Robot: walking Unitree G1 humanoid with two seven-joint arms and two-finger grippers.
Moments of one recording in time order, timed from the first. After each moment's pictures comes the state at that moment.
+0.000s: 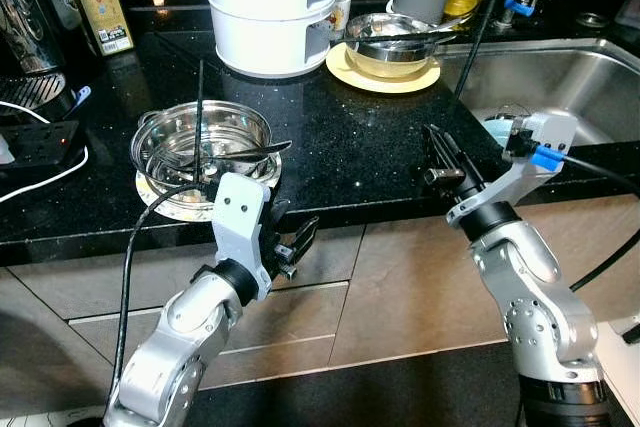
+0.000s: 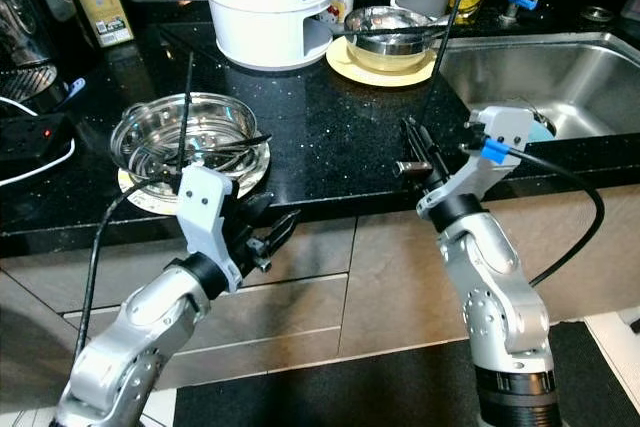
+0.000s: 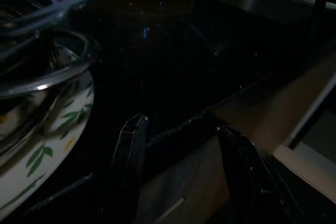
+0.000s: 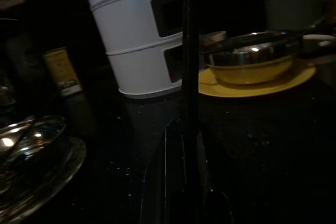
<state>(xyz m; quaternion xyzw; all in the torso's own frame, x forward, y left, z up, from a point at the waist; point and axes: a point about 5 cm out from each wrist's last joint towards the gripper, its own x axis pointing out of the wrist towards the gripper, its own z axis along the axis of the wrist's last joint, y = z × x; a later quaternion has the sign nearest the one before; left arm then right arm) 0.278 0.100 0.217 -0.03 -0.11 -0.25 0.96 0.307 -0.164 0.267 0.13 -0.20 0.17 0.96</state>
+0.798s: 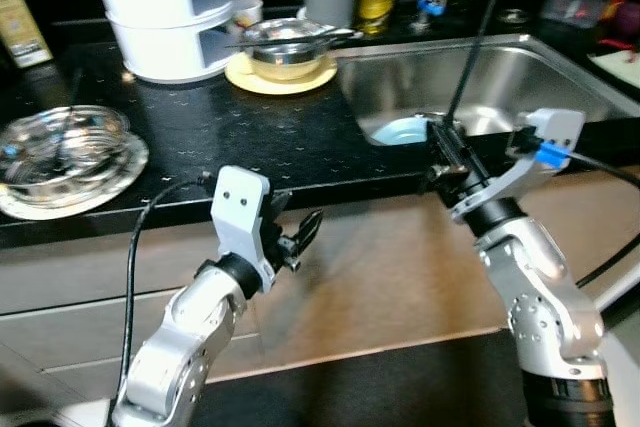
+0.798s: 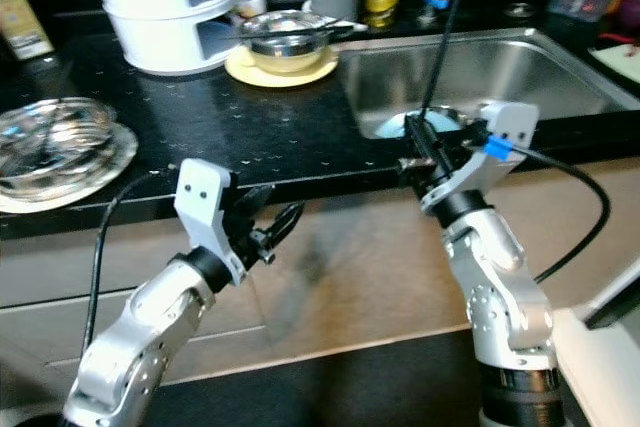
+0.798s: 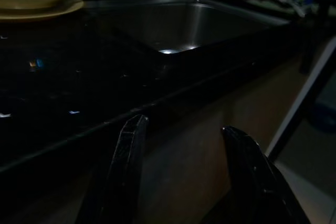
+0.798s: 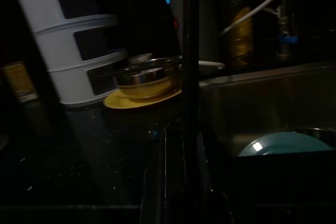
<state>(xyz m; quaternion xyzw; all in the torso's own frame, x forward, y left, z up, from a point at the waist) 0.282 0.100 0.220 -0.04 -0.13 -0.24 0.96 0.308 -0.163 0.272 0.11 -0.21 0.17 0.96</state>
